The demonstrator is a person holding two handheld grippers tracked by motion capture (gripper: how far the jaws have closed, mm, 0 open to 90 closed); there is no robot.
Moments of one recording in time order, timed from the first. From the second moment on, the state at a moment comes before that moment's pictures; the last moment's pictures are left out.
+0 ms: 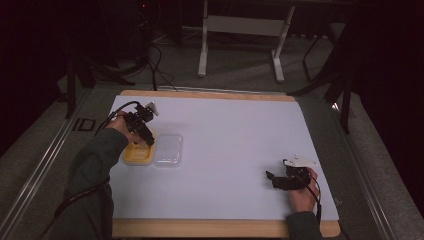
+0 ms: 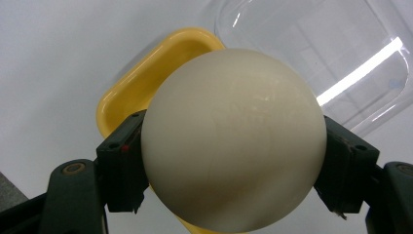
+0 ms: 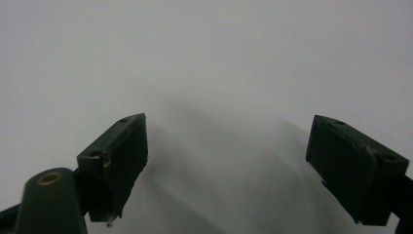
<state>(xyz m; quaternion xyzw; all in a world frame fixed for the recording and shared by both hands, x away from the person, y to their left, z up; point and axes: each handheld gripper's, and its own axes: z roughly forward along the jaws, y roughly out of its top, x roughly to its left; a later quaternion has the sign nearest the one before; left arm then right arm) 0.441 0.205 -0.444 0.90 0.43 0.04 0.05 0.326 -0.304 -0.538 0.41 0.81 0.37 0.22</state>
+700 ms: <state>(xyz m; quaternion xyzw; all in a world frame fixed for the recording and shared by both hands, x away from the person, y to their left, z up) 0.438 0.217 -0.458 0.90 0.44 0.04 0.04 0.326 -0.304 -0.538 0.41 0.81 0.36 0.22</state>
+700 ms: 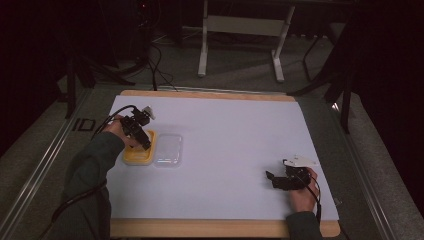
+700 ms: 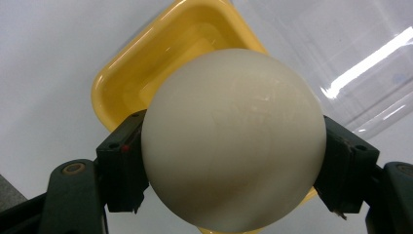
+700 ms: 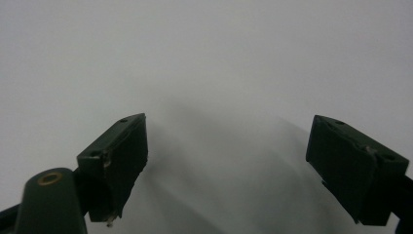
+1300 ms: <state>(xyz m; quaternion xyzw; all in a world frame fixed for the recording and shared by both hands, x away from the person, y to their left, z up) 0.438 0.220 -0.472 0.90 0.43 0.03 0.03 0.326 -0.304 -0.538 0.41 0.81 0.36 0.22</state>
